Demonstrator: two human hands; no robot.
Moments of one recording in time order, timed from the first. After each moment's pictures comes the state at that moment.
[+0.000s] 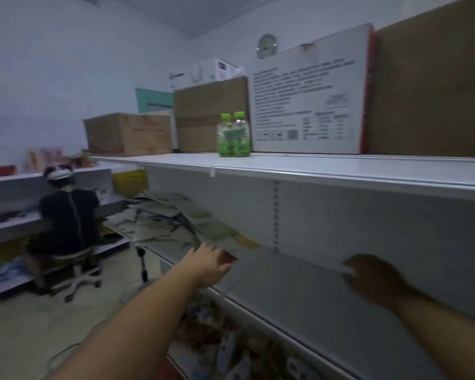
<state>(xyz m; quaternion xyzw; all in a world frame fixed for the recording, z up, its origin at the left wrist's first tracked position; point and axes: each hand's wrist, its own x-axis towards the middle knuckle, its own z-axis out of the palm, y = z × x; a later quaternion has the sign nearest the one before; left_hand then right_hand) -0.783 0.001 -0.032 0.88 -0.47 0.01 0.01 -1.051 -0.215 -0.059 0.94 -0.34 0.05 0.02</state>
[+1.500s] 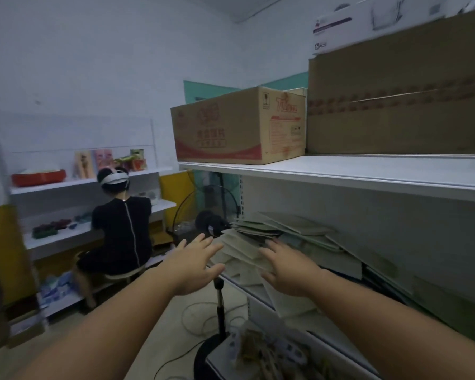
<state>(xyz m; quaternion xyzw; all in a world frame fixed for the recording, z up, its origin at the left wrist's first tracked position) -0.177 0.178 -0.002 0.89 -0.45 0.01 0.01 -0.306 -0.011 -0.027 0.99 -0.11 0.07 0.01</state>
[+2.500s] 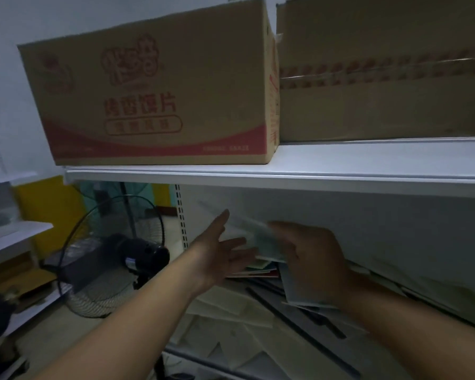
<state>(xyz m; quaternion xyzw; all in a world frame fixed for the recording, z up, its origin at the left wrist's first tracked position) -0.034 -0.014 0.004 0.44 -0.22 -0.57 0.65 -0.197 -0.099 -0.026 0.86 -0.20 0.47 0.05</state>
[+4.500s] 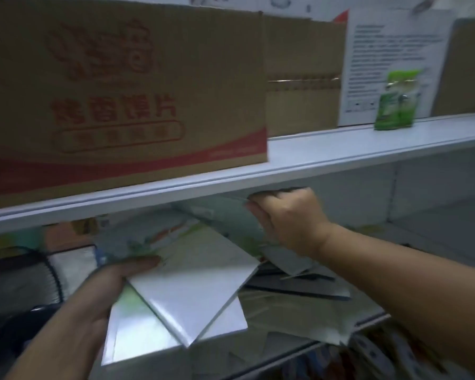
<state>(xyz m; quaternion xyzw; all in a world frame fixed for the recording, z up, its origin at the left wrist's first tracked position) 0.159 -0.028 -0.032 0.45 -0.38 -0.65 0.47 -0.135 -0.026 0.045 0.75 -0.35 0.40 0.39</state>
